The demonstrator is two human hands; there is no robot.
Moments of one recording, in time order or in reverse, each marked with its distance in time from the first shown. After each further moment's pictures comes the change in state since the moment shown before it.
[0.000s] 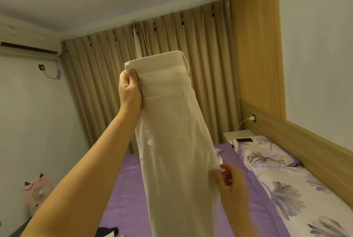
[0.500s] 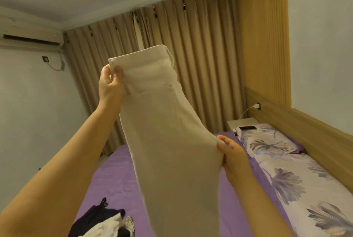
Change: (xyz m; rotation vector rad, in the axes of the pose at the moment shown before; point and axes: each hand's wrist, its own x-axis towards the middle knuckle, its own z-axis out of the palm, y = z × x) left_hand -0.005 0.001 -0.033 0.216 0.007 0.050; right_hand 0.055 -0.016 -0.014 0.443 -0.197 0.387
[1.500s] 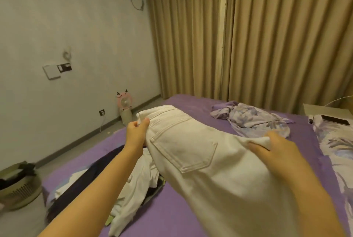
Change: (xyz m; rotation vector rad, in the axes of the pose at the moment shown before) left_hand -0.204 -0.117 -0.171 0.222 0.421 -0.814; right_hand -0.010 0.042 0.025 -1.148 -0.443 -0.249
